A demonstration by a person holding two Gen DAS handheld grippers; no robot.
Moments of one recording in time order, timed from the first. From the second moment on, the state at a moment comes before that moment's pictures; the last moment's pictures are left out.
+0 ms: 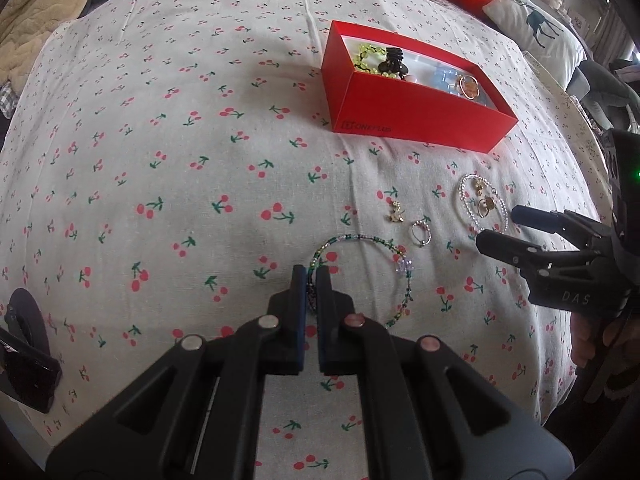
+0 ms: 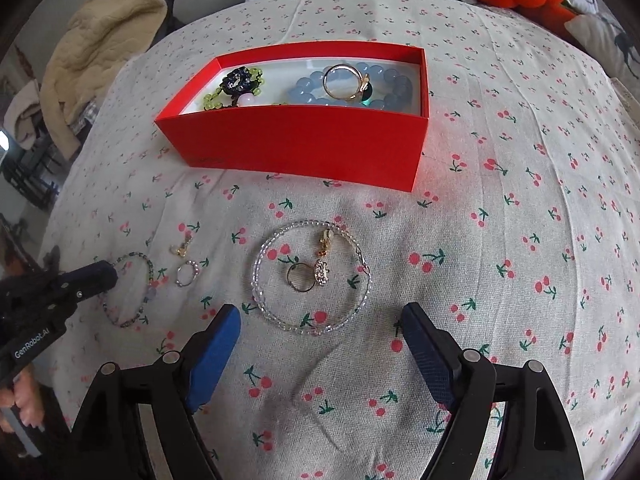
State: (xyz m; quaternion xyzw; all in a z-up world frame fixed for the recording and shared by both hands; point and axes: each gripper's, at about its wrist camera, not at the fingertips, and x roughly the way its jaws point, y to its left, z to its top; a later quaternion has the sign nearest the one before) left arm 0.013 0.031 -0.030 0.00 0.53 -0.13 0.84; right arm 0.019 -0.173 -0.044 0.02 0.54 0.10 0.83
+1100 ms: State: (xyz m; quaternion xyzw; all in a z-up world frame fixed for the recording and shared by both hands) left arm 0.018 0.014 0.006 0.00 0.50 -0.15 0.85; right arm 0.021 -0.176 -0.017 0.00 0.49 0.11 0.86
